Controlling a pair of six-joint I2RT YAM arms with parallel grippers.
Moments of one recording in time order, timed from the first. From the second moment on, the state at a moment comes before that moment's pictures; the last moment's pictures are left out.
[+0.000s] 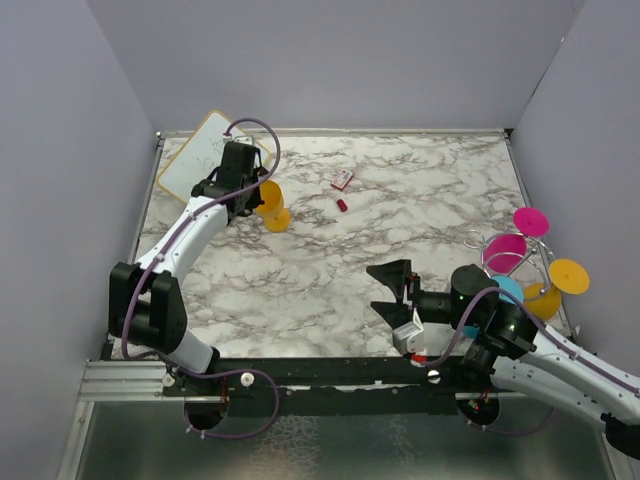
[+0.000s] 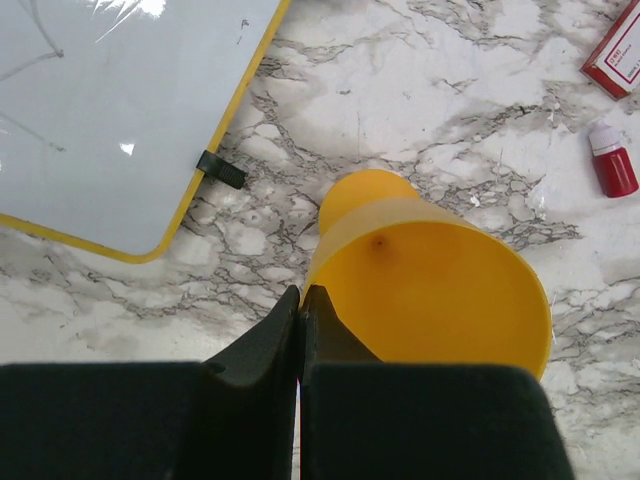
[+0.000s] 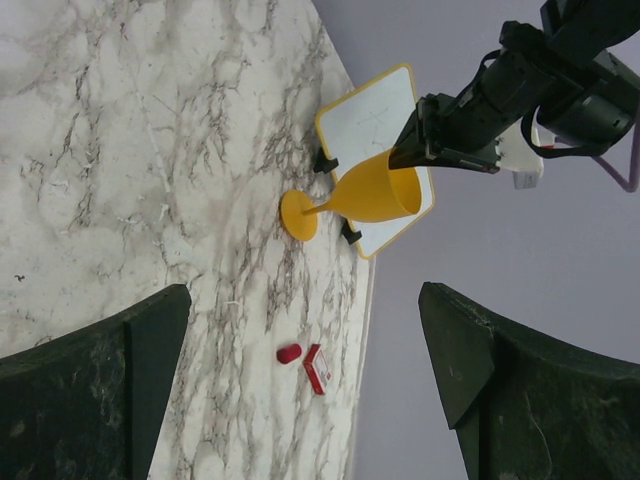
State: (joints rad) left arm -0.28 1.54 1.26 -0.49 -0.20 -0.31; right arm 0.94 0.55 0.53 -0.23 -0.44 -1.30
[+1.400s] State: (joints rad) left arm -0.28 1.13 1.21 -0.58 -0.10 -0.29; right arm 0.94 1.02 1.10 -0.12 0.17 -0.34
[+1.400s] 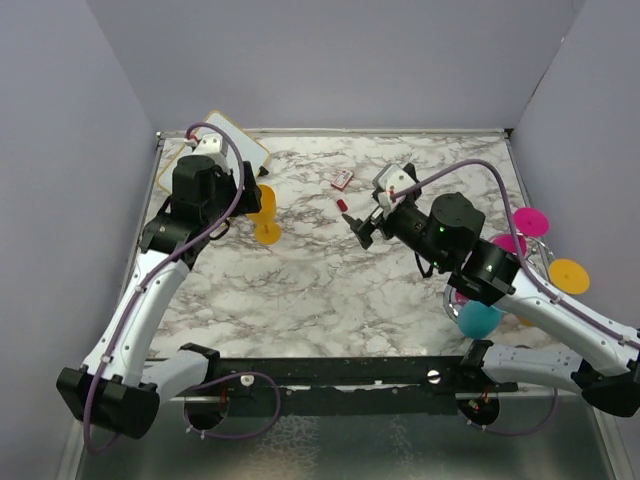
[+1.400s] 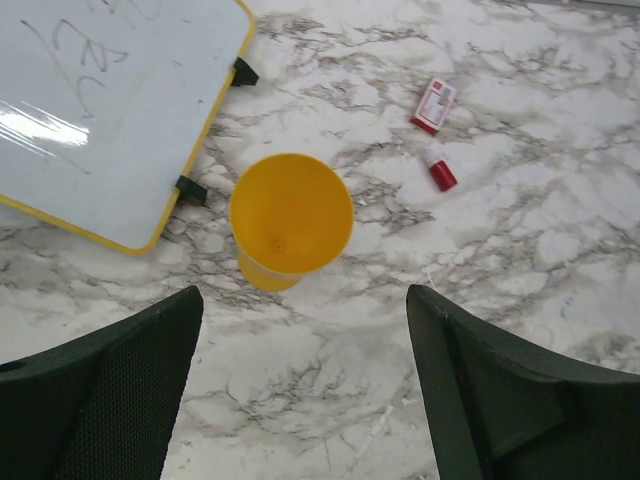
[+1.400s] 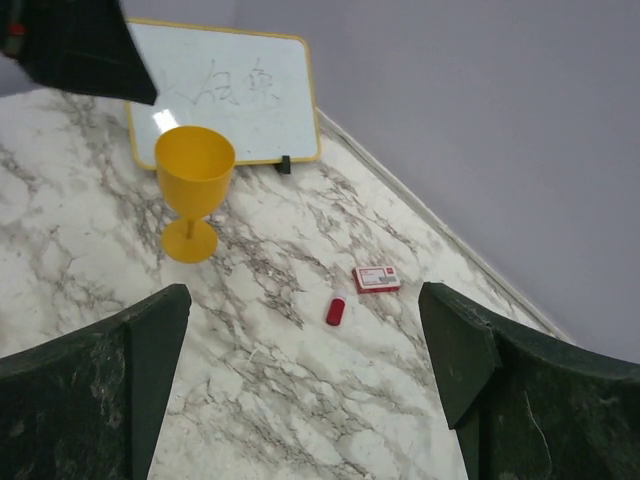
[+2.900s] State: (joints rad) left arm -1.18 1.82 1.28 0.45 0.36 -1.18; right arm 0.60 0.86 1.38 -0.24 0.53 -0.03
